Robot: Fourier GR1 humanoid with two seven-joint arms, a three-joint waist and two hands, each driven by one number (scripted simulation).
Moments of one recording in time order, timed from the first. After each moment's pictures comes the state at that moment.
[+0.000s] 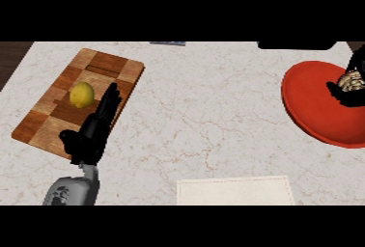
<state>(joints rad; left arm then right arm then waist) -0.15 0.04 -0.06 -1.54 -0.07 0.06 0.08 -0.53 -0.71 -0.05 -1.16 0.38 0.05 -0.26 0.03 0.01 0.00</state>
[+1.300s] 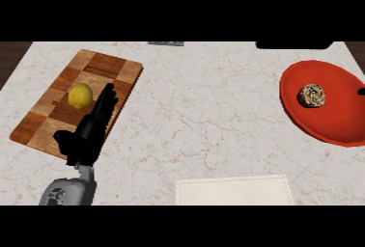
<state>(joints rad) -0.14 0.05 -0.04 -1.56 -0.07 0.05 0.09 -0.83 -0.76 -0.28 -0.44 0.17 0.45 -0.62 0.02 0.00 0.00</state>
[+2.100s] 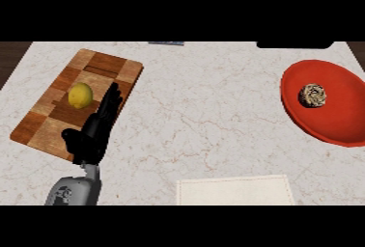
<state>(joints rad) -0.15 0.02 -0.05 -1.54 -0.08 0.06 0.09 -0.74 -0.91 -0.34 -0.35 0.06 0.66 -0.57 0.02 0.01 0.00</state>
